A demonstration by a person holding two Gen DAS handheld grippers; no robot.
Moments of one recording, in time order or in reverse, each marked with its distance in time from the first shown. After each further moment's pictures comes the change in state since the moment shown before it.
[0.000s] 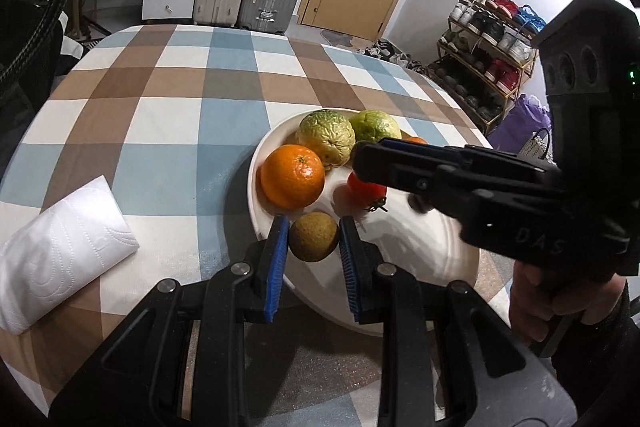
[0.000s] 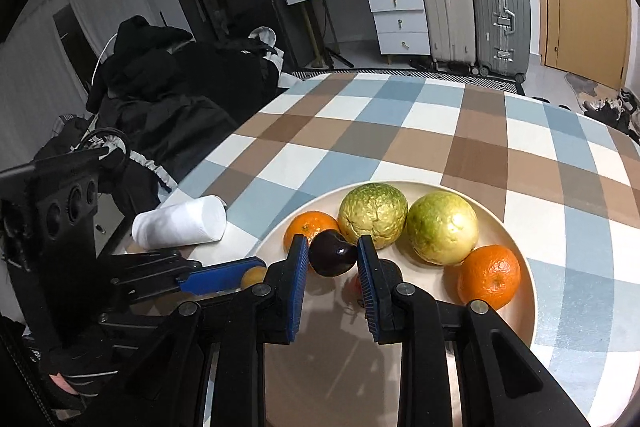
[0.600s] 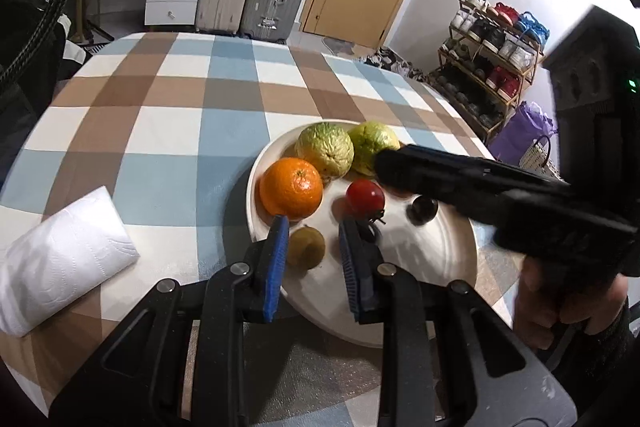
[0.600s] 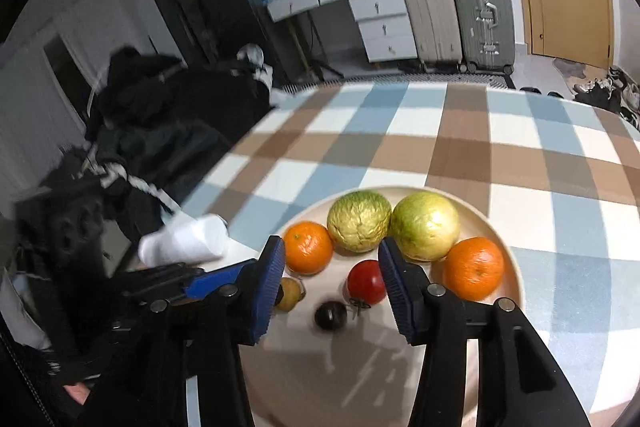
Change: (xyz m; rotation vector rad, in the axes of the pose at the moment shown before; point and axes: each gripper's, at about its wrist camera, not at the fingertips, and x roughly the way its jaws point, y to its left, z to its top) left arm -0.005 -0.003 0.004 -0.009 -0.037 0.012; right arm -0.026 -0.013 -0.001 0.099 -0.070 0.004
